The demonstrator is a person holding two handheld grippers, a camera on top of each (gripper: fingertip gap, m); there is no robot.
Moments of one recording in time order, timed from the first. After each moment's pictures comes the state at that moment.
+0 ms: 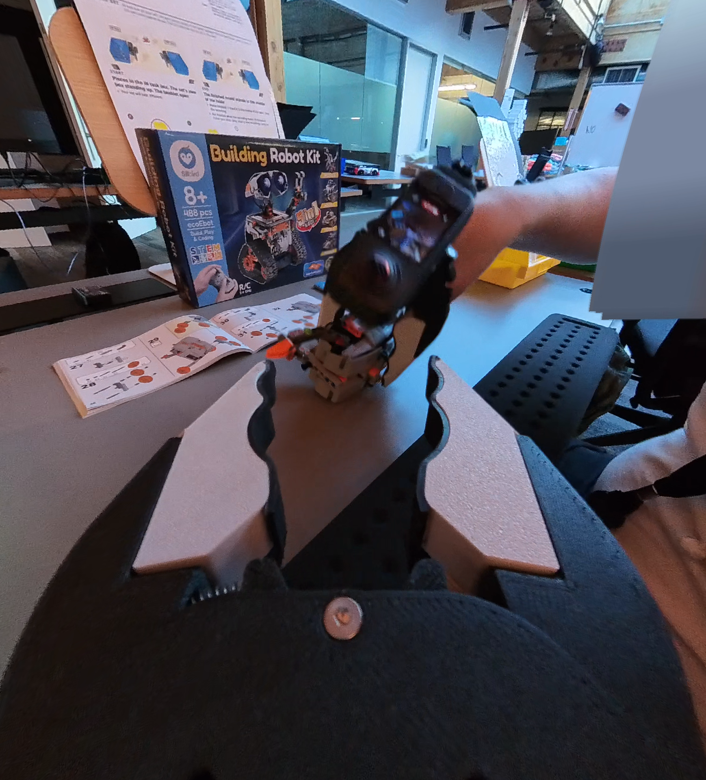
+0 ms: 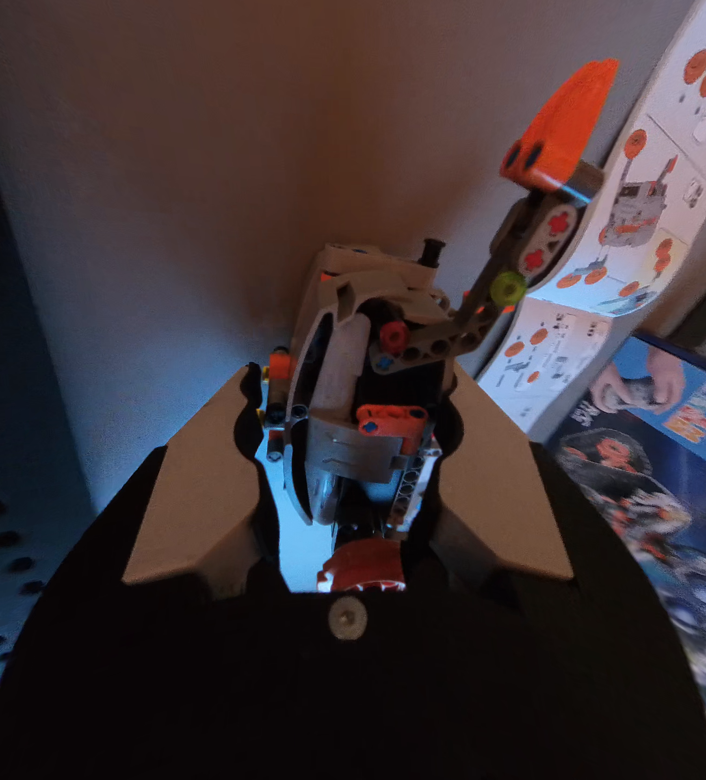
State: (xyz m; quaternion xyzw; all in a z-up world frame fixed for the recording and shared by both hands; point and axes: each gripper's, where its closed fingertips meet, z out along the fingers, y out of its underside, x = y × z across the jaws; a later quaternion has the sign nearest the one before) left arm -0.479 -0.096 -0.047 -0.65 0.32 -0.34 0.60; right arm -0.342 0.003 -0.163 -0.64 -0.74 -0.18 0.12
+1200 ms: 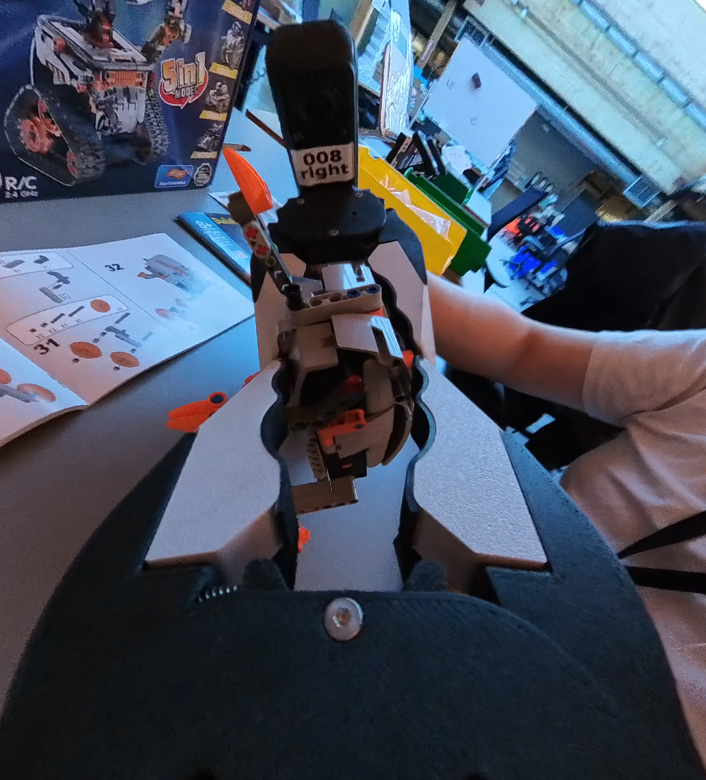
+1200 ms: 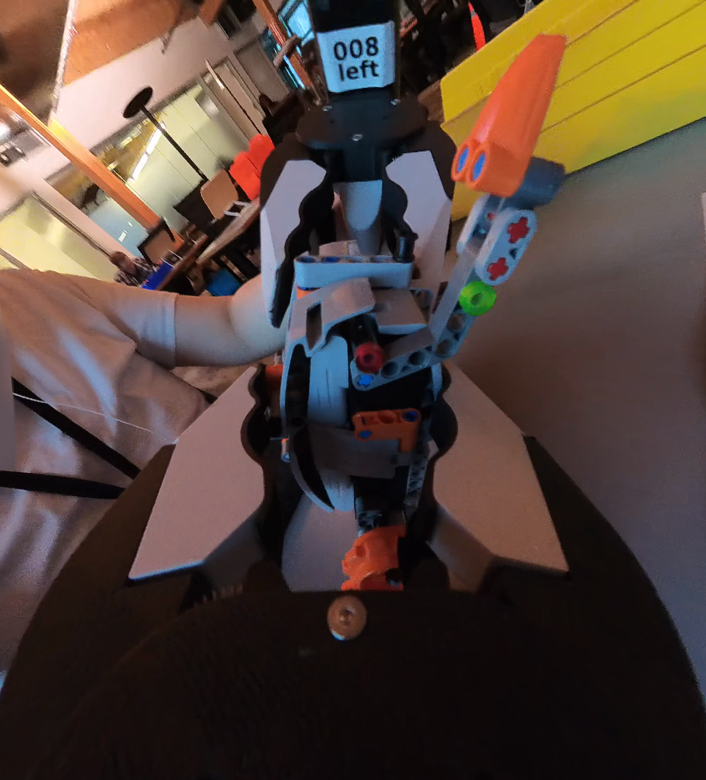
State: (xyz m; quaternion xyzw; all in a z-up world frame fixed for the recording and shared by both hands) left arm -0.340 0.020 -0.056 -0.70 0.33 -0.53 0.35; right arm -0.355 0.004 -0.078 -0.58 -0.50 0.63 0.15
